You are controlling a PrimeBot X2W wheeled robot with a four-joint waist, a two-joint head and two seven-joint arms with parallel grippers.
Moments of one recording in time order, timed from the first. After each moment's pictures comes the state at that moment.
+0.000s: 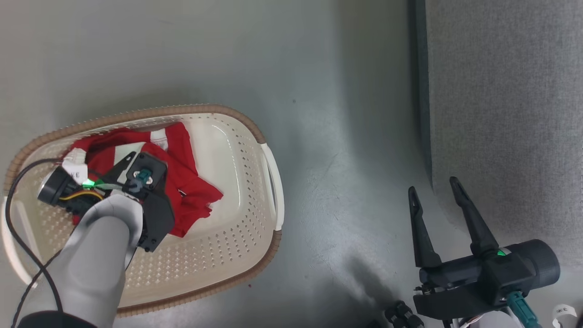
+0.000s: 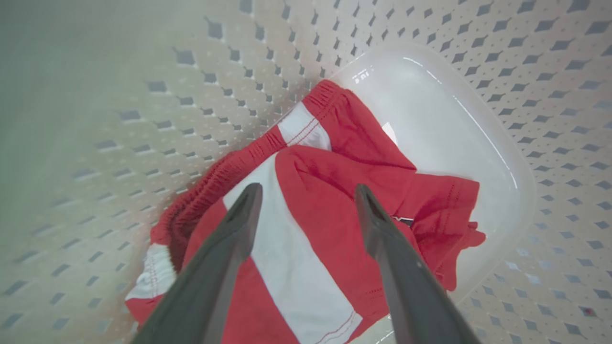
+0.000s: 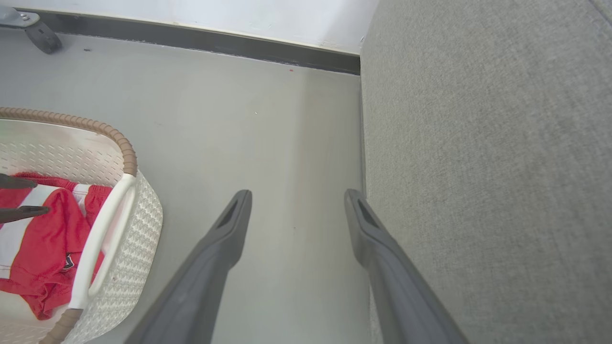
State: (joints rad) left arm -0.84 0.21 -0.38 1.00 0.07 -0.09 -0.01; right arm -0.20 -0.07 0.22 0.00 0.00 -0.05 -0.26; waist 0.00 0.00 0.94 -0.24
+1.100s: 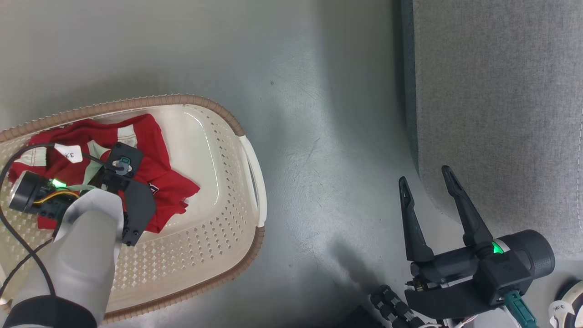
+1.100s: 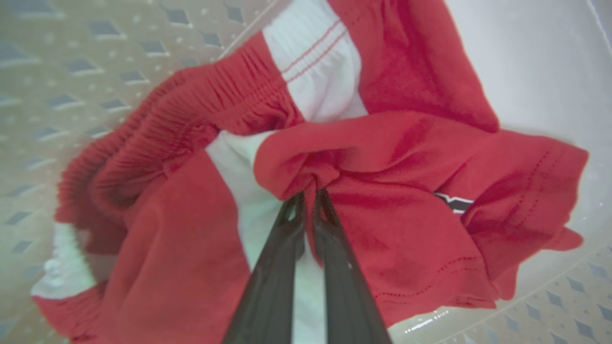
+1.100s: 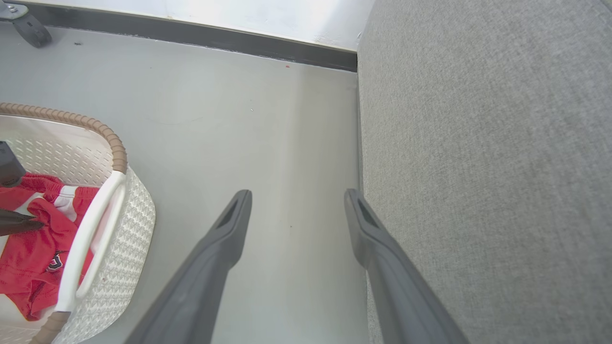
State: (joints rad) left arm -0.94 0.20 -0.36 1.20 0.09 0.05 0.10; right arm -0.22 -0.06 0.26 -0.06 0.00 -0.07 -0.26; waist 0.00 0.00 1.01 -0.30
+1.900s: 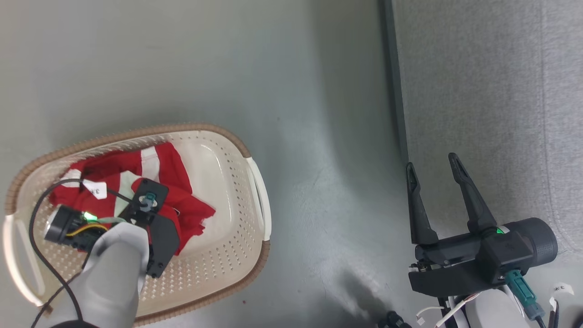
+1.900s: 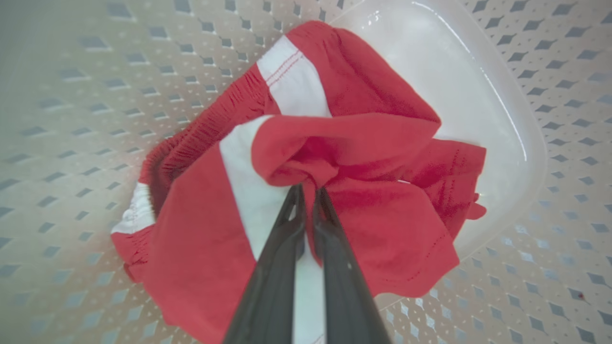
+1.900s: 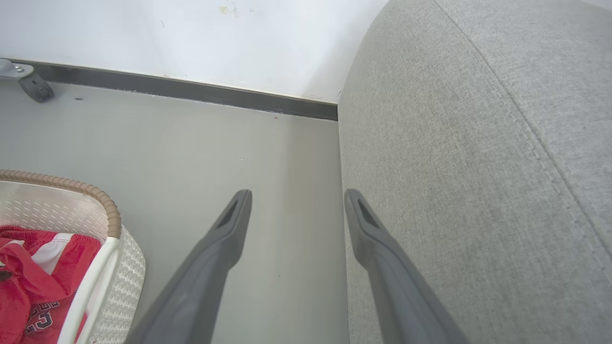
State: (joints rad) left arm -0.87 0.14 -0.36 1.25 0.06 0.05 0.00; right arm -0.28 -0.06 0.23 0.02 0.01 -0.07 -0.26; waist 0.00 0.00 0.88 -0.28
